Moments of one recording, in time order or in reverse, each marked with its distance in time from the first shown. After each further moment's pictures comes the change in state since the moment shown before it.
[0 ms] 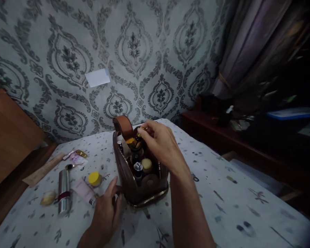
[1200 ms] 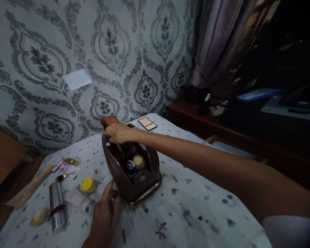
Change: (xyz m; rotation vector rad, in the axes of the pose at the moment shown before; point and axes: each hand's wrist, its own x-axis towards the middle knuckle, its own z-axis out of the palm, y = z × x) left_hand -0.003 -0.009 0.006 0.218 -0.059 0.200; right_hand 0.075 -0.009 0.052 -0.584 -0.835 -0.271
